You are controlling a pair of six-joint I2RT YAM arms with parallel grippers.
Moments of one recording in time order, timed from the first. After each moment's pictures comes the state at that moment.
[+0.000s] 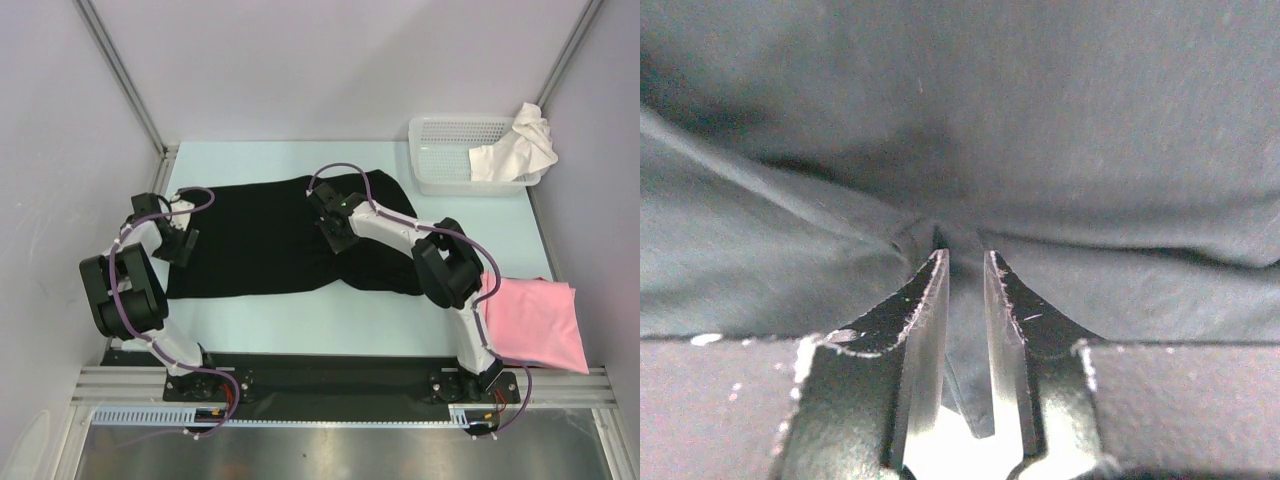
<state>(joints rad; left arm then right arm) 0.35 1.67 1.01 -0.43 0.00 0.65 0.76 2.14 1.71 -0.73 0.22 0.18</state>
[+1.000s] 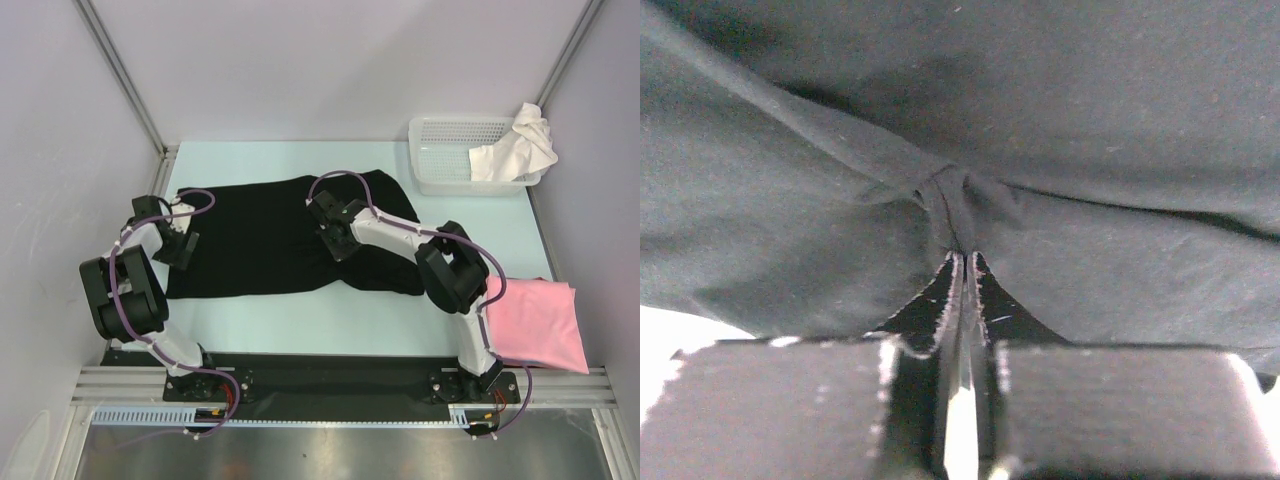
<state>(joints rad) 0.35 1.66 0.99 -0.43 -0.02 0.66 0.78 2.08 1.61 -0.72 0.20 0.17</state>
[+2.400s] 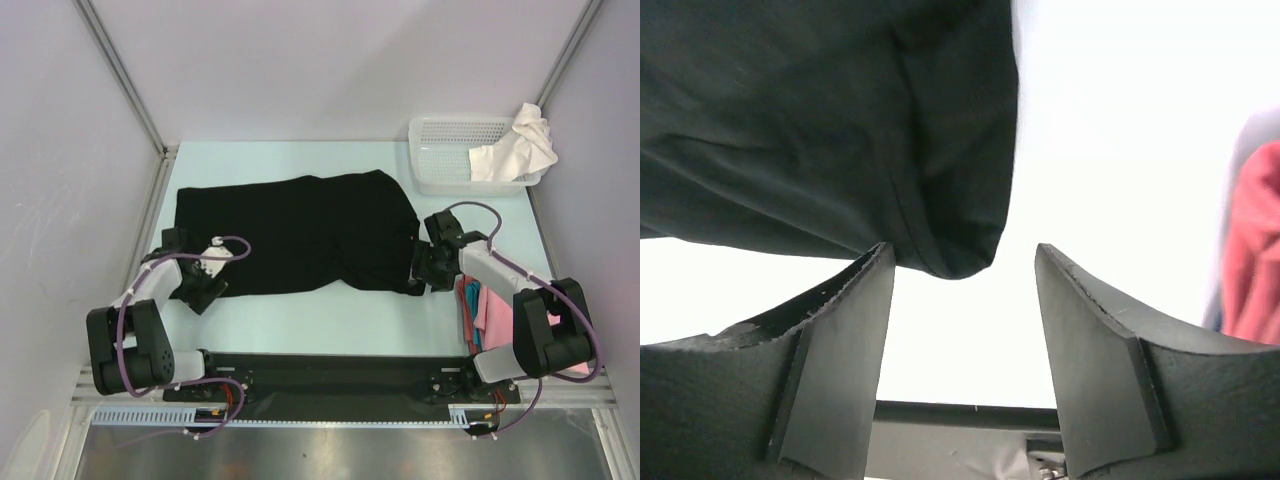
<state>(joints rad) 0.21 1.34 0.68 -0.65 0.02 0.87 0.30 1.43 0.86 -0.63 0.01 0.51</state>
